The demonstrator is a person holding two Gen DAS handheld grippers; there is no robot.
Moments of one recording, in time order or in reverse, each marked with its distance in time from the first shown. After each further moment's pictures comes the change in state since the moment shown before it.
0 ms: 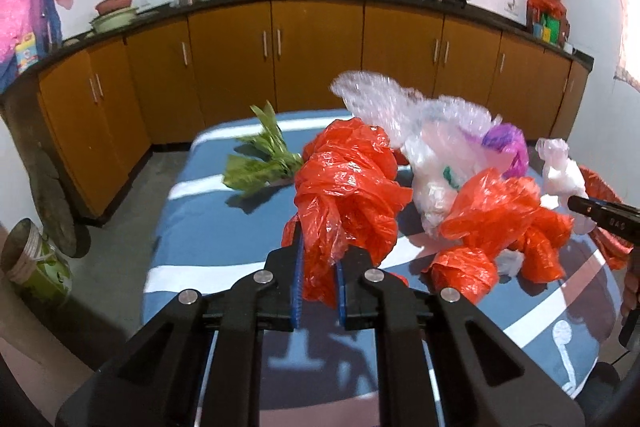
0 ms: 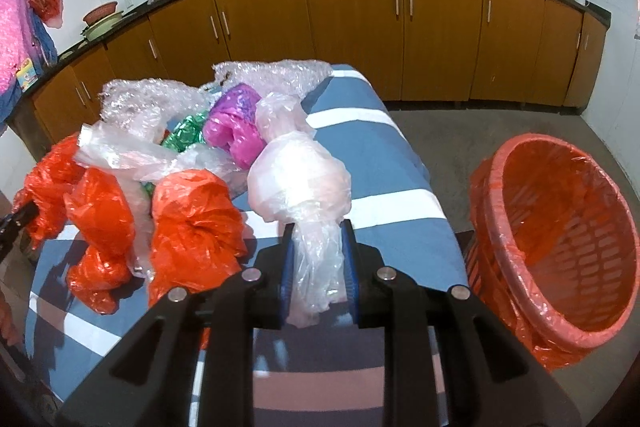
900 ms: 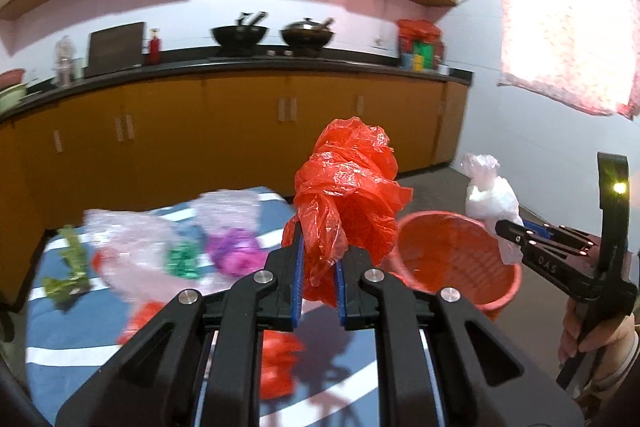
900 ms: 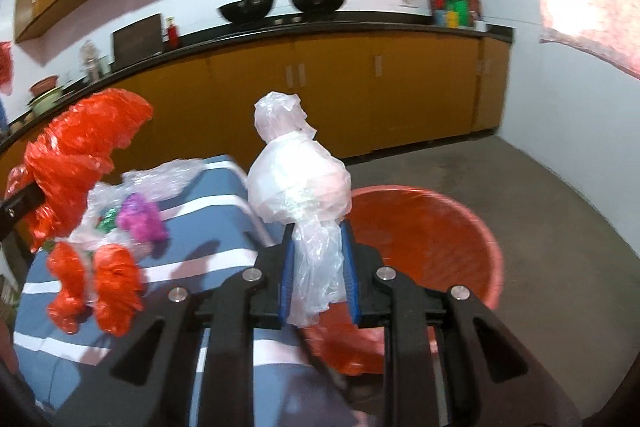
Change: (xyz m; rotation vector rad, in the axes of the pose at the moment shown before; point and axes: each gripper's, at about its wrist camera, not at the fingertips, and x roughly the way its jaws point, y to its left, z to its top) left arm -0.037 -0.227 0.053 0.163 -0.191 -0.409; right arm -0.139 -0.129 -0.004 0.148 -0.249 -0.262
